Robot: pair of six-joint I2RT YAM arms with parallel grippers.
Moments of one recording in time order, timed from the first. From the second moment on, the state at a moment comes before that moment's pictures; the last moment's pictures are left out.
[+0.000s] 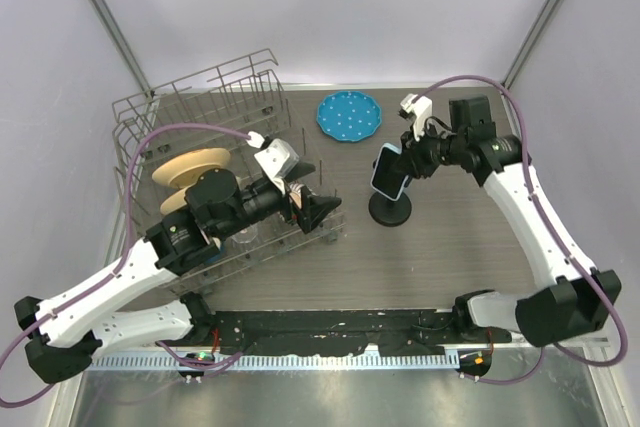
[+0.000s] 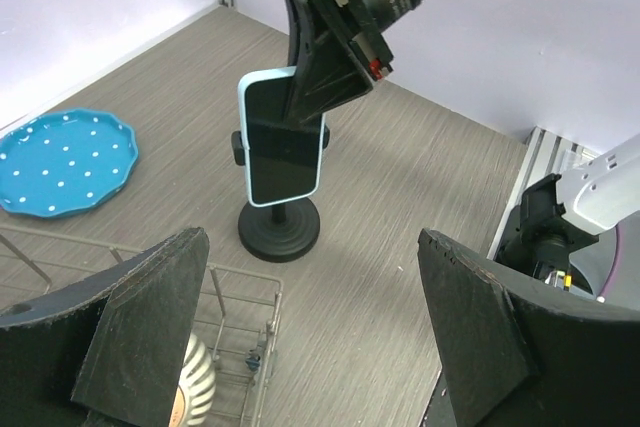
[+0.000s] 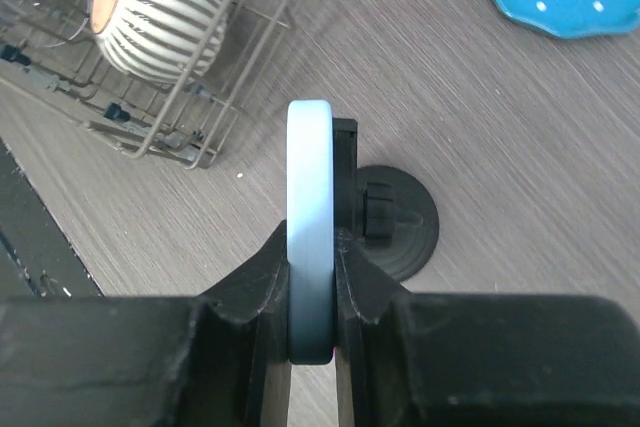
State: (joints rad) left arm -0.98 0.92 1.04 -0.15 0.04 -0.10; right arm 0.25 1.24 1.27 -0.75 -0.55 -0.34
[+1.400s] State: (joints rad) left arm -1.00 0.86 1.02 -0.15 -0.09 -0.05; right arm 0.70 1.28 1.44 -0.97 0.32 0.80
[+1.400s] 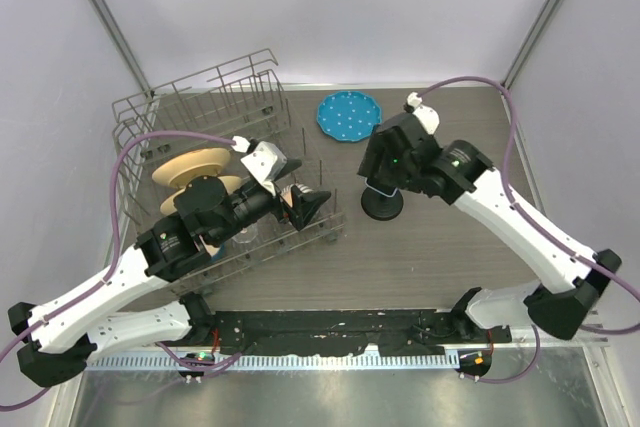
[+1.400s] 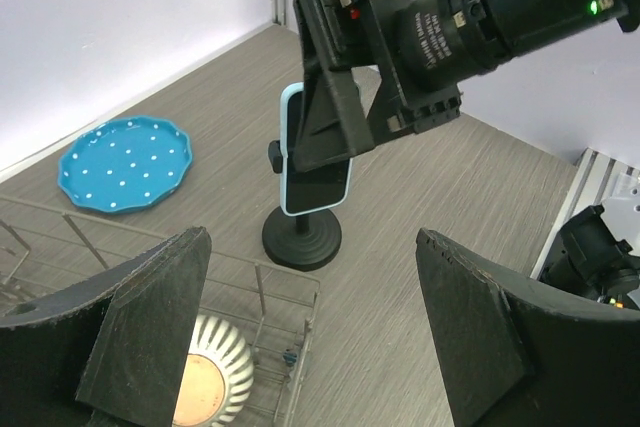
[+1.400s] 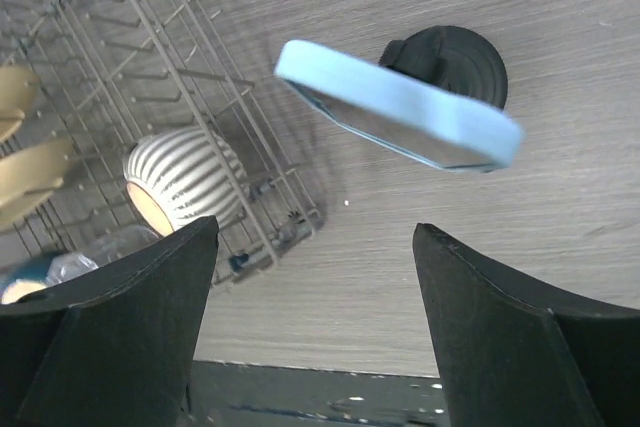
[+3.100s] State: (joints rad) left arm -1.00 0.88 1.02 -0.15 -0.14 -0.04; right arm 0.85 1.56 1.68 -1.32 1.01 1.33
